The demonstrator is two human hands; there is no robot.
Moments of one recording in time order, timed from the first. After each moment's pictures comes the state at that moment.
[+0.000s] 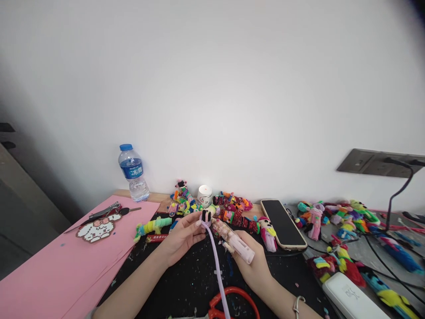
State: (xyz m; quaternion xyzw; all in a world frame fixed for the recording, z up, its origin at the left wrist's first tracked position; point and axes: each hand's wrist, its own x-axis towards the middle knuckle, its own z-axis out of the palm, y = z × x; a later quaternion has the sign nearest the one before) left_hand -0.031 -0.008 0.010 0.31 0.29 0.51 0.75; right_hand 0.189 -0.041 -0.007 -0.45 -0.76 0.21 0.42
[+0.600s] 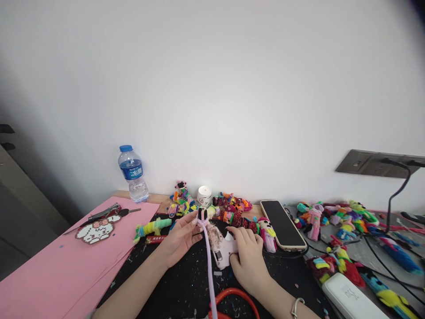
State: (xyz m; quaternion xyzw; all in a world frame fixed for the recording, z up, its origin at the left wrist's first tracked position) left_hand -0.033 -0.006 0.008 0.28 0.27 0.54 0.75; right_hand 0.180 -0.042 0.003 -0.52 -0.80 0.02 0.30
